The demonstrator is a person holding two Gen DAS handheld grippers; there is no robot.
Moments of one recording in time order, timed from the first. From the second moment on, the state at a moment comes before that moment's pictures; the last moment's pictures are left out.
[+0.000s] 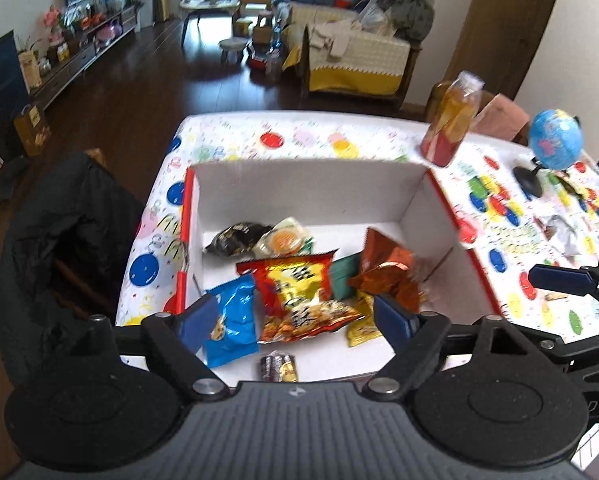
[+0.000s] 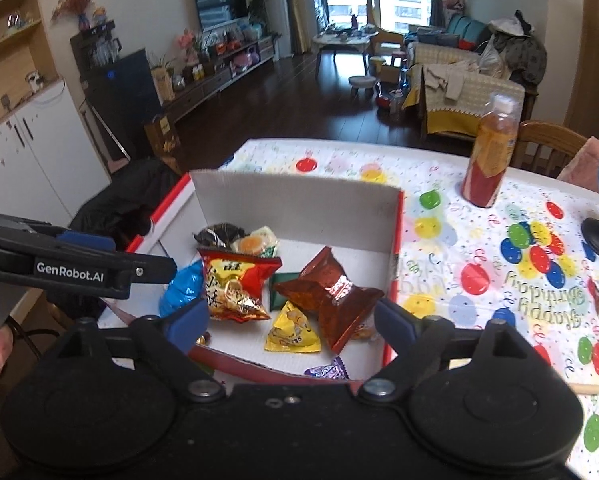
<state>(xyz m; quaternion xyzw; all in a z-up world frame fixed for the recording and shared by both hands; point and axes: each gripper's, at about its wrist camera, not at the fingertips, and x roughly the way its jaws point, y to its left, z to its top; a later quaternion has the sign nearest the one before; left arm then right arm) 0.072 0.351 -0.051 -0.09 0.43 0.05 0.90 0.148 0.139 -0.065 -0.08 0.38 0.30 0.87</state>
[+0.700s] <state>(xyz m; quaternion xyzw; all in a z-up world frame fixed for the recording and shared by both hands) 0.081 0.231 -0.014 -0.09 0.38 -0.05 0.92 0.138 0.013 -0.020 -0.04 0.33 0.26 0.91</state>
